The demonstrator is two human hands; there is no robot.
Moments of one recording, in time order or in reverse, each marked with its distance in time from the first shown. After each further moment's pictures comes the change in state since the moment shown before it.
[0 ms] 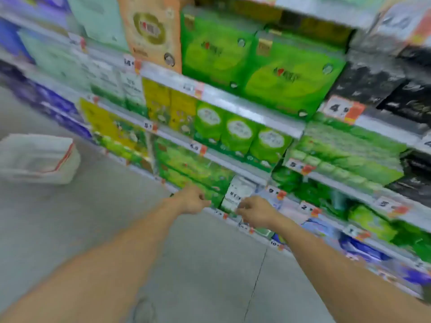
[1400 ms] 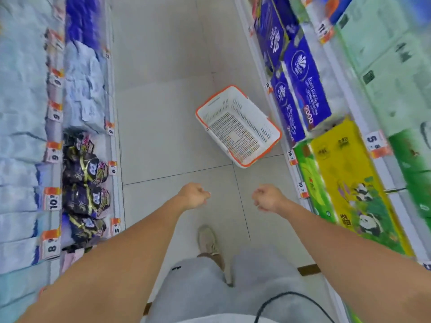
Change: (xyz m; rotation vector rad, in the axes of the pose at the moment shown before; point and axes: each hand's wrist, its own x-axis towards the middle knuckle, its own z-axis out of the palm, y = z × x) left_hand 0.066 -0.786 -0.511 -0.849 0.295 -0.794; right_hand 0.539 -0.763 0.499 -0.304 -0.603 -0.075
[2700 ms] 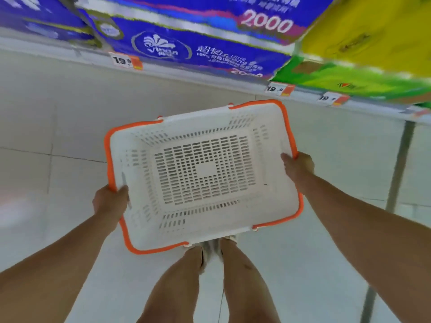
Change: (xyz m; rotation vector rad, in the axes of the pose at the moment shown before) left_hand 0.686 0.291 -0.153 0.819 0.148 0.165; right_hand 0.498 0.030 0.000 1.073 0.750 0.993
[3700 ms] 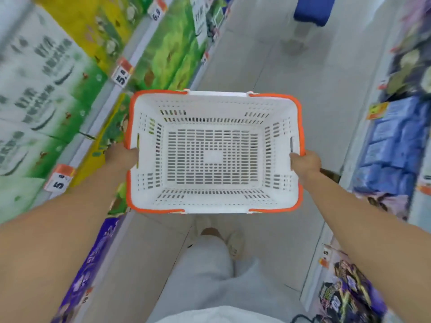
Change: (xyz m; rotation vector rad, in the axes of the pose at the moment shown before) left_hand -0.709 0.408 0.127 0.803 -0.188 1.360; right_hand -0.271 0.435 -0.473 1.177 0.590 0.689
